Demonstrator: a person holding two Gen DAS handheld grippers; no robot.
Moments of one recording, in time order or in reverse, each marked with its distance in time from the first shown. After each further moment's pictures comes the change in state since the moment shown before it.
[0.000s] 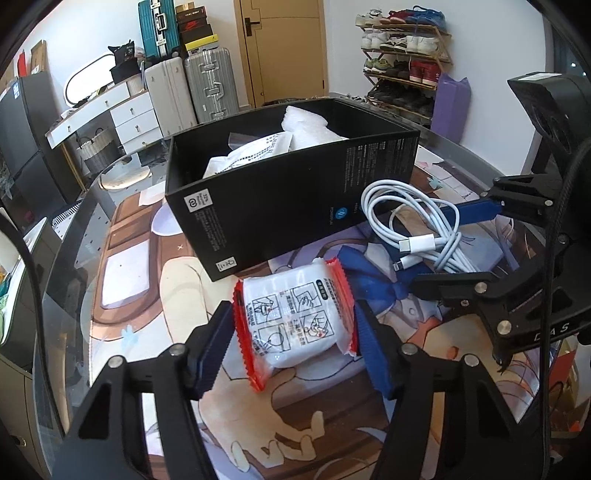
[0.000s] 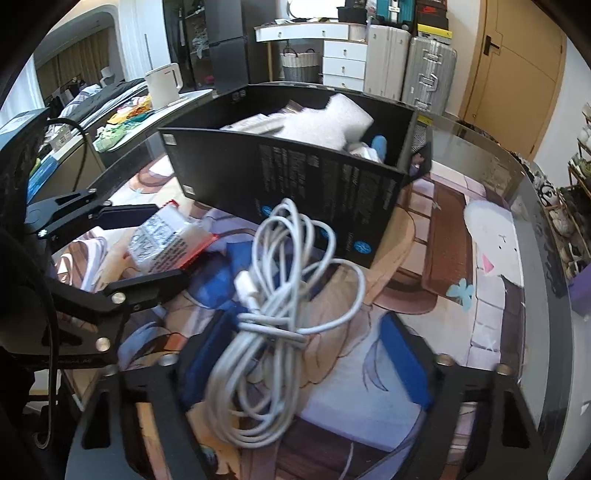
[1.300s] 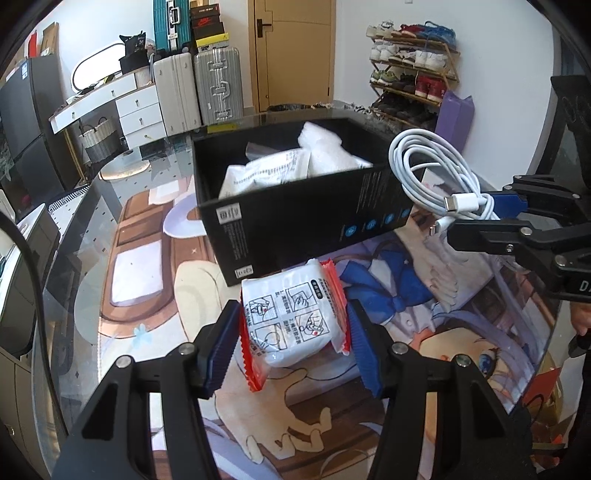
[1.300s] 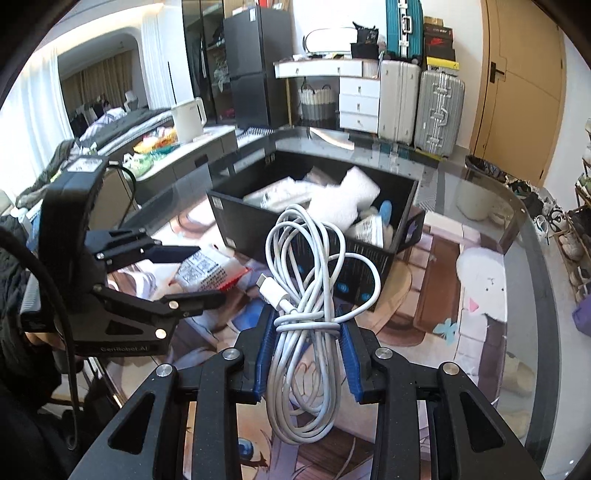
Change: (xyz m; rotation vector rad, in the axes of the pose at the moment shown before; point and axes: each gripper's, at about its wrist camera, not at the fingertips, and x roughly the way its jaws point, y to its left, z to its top) left arm -0.015 0.013 0.006 -0.072 -0.024 -0.039; right arm -0.062 0.003 0.013 -0.007 -0.169 0.065
